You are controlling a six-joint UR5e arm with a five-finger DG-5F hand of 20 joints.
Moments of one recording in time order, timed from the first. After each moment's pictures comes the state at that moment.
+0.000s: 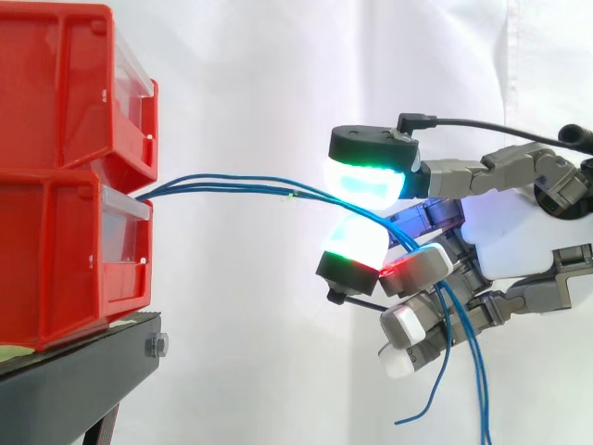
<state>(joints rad) 0.21 -2.23 -1.18 -3.06 -1.03 -0.06</state>
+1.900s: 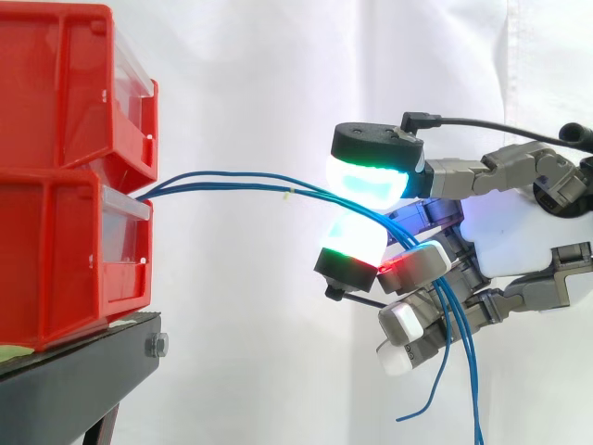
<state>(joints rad) 0.21 -2.22 -1.18 -3.05 -1.03 -0.06</state>
